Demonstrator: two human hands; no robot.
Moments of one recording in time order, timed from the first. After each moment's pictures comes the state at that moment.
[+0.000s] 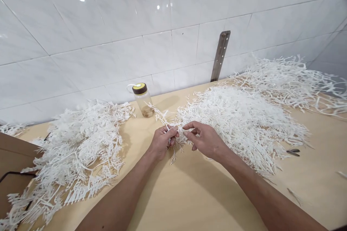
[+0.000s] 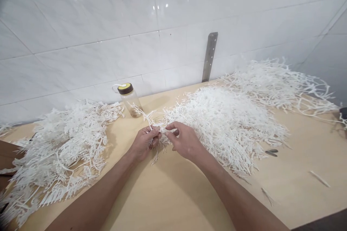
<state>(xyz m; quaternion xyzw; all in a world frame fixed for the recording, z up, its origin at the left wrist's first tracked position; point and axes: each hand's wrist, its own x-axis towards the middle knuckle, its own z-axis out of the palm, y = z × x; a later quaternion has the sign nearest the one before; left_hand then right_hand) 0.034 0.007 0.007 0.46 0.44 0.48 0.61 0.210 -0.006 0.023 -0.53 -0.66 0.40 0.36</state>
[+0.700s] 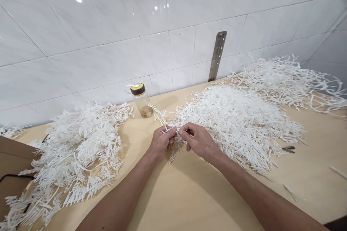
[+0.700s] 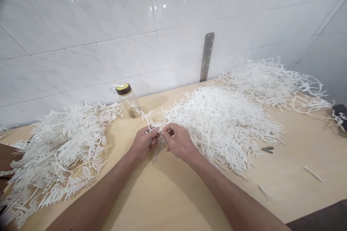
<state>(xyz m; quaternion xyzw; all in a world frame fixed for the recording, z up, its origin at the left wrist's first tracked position) 0.038 0.007 0.002 0.46 0.44 0.50 0.58 0.193 -0.007 0.021 -0.51 -0.62 0.44 0.40</state>
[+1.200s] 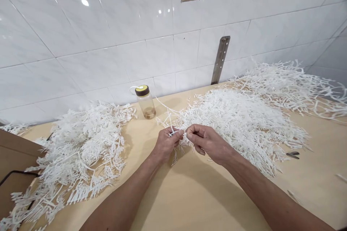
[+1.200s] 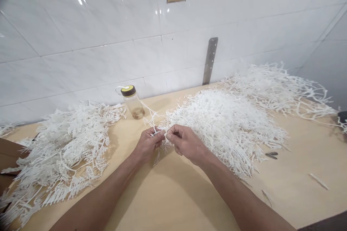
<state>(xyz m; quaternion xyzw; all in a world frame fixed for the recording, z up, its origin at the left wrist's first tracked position) 0.043 0.001 0.009 0.48 0.39 0.51 0.60 0.212 -0.011 0.029 -0.39 -0.61 0.57 0.39</state>
